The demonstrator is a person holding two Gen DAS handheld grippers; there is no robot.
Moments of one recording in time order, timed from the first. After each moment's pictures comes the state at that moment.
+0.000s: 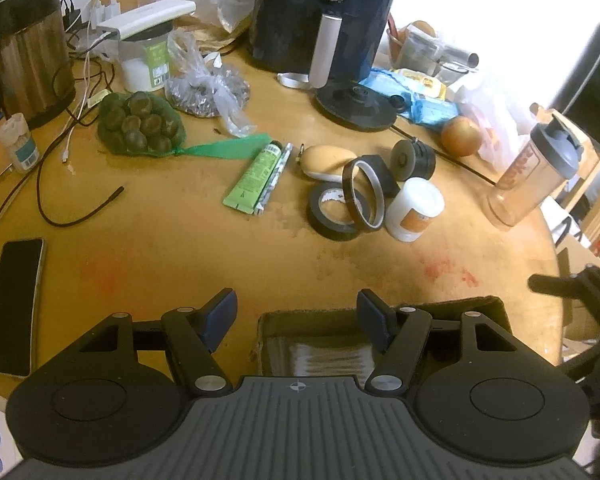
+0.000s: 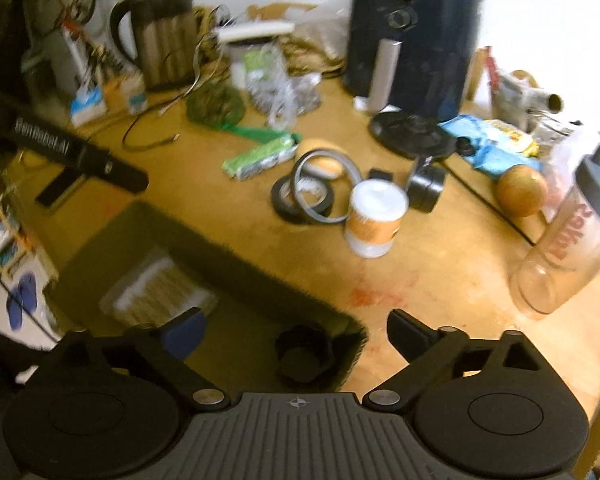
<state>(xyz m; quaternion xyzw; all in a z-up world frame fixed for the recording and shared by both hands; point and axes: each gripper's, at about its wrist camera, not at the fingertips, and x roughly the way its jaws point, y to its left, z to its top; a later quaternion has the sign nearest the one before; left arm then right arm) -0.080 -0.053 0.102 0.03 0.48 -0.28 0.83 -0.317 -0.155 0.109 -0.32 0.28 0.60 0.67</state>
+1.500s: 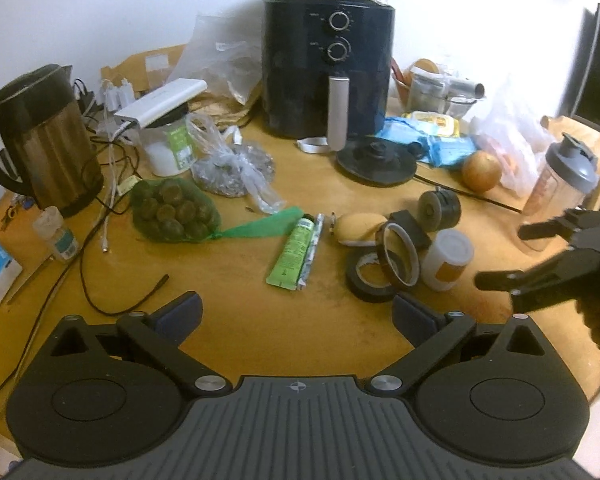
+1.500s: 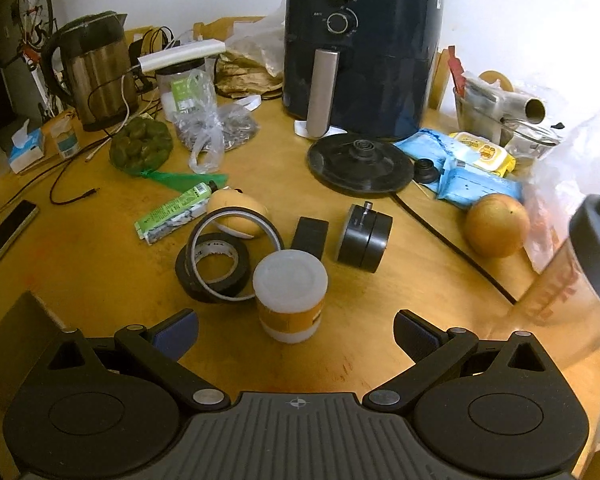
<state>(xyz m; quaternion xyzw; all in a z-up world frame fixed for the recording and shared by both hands) -0.066 -0.052 0.129 0.10 0.39 -0.28 0.87 -0.246 -0.068 0.094 -0.31 0.28 0.58 0.70</state>
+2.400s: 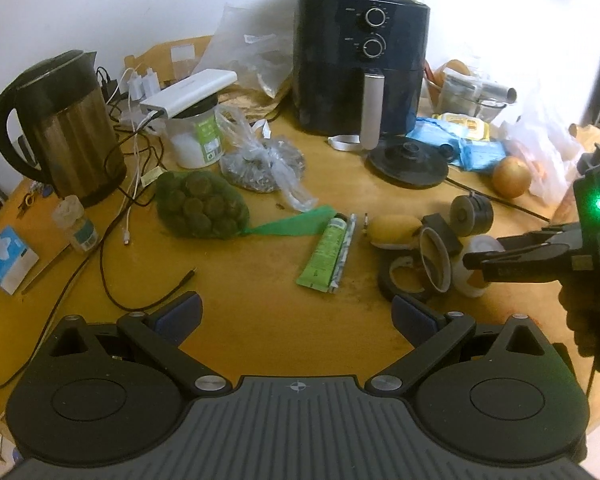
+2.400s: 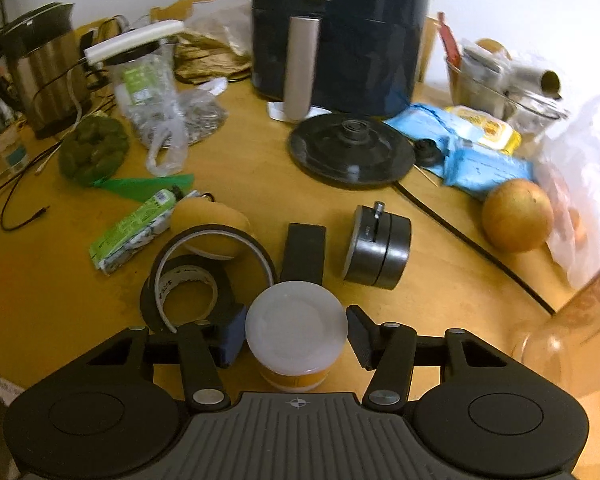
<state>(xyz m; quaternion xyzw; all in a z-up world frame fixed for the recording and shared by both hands) -0.049 -0.041 0.125 0.09 0.40 -0.24 0.88 -0.243 -0.010 0.064 -0.30 0.33 0.53 0.73</state>
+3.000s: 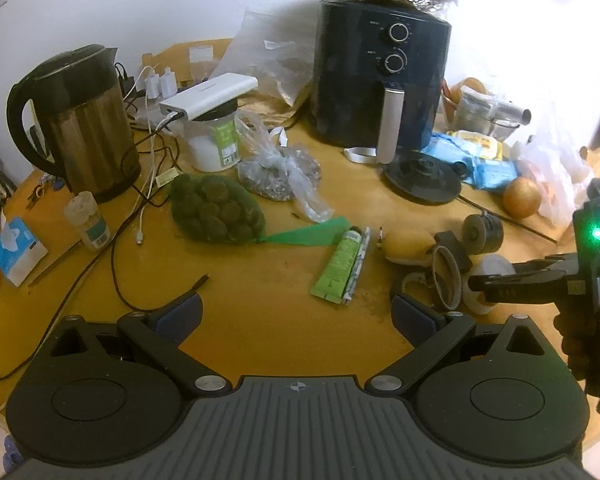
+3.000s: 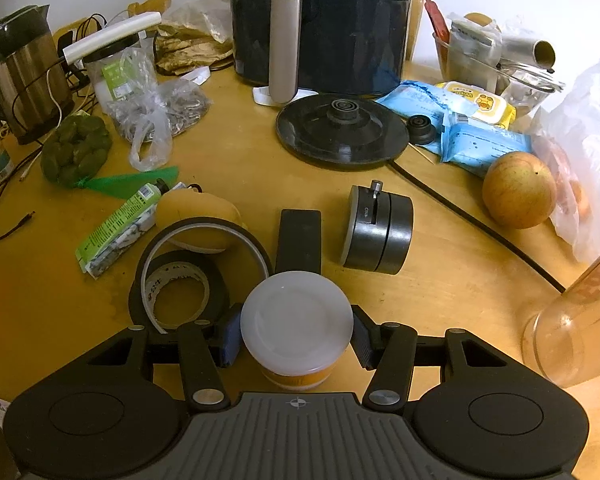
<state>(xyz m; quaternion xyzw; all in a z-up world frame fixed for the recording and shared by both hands) -0.039 -0.029 0.130 0.07 0.40 -0.23 0.89 -0.240 -0.005 0.052 -0.29 0.34 0.51 0.73</state>
